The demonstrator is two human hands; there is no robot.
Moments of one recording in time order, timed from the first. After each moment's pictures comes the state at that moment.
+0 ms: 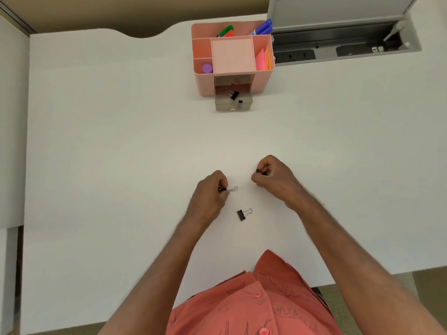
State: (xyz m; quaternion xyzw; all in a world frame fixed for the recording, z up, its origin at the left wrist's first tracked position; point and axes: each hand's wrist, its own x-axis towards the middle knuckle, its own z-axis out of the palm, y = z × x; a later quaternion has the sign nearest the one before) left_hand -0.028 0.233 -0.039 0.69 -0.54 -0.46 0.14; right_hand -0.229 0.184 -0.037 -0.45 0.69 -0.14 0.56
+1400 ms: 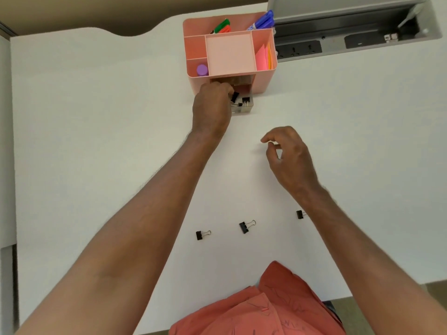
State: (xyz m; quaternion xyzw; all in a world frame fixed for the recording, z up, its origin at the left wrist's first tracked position) left_hand -0.043 0.020 -0.034 0.68 -0.69 -0.16 0.17; right_hand -0.236 0.129 -0.042 -0.68 0.62 -0.28 0.27
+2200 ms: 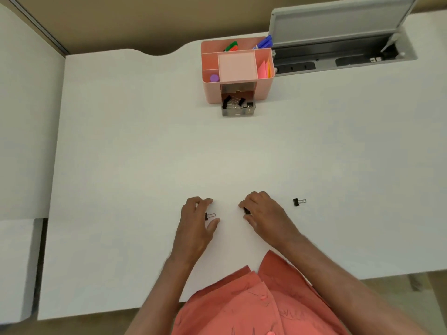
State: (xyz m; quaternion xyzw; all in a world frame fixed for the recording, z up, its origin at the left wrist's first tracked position) left_hand 0.008 0.330 -0.052 0.72 -0.60 -0.33 0.12; right_hand -0.215 0.284 -0.060 -0.84 0.49 -0.06 0.24
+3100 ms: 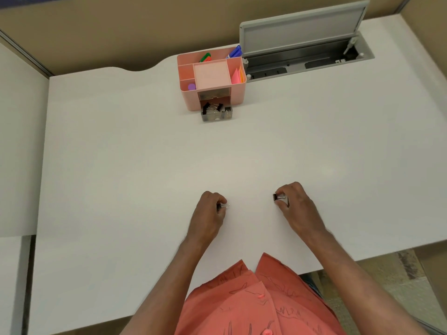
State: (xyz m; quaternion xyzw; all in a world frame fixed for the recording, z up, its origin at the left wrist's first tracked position) left_hand -0.050 0.300 -0.048 0.67 -0.62 -0.38 0.16; right_hand -0.311 0.295 -0.047 -0.64 0.70 -0.14 0.30
